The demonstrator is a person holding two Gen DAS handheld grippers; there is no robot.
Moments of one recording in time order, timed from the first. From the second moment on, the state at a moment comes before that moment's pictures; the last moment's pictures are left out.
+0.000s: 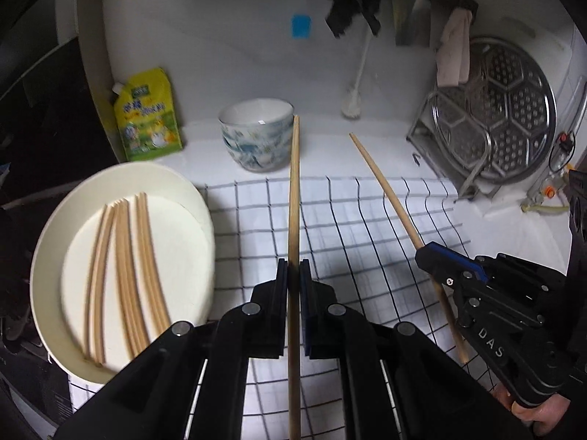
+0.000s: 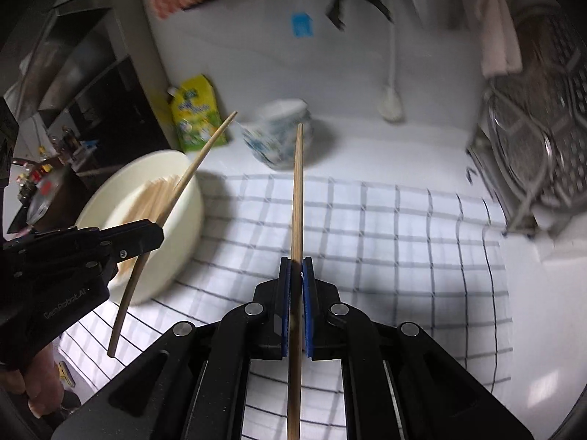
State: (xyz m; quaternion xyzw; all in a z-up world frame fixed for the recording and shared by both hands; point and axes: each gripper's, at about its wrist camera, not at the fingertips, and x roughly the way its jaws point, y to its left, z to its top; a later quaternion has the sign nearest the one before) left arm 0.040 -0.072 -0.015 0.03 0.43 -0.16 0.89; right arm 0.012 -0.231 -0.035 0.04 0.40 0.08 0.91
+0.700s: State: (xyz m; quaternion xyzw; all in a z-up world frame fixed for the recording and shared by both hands) left arm 0.059 0.063 0.022 0.00 0.40 -0.12 0.91; right arm 0.061 -0.121 -0.008 0.05 0.40 0.14 0.91
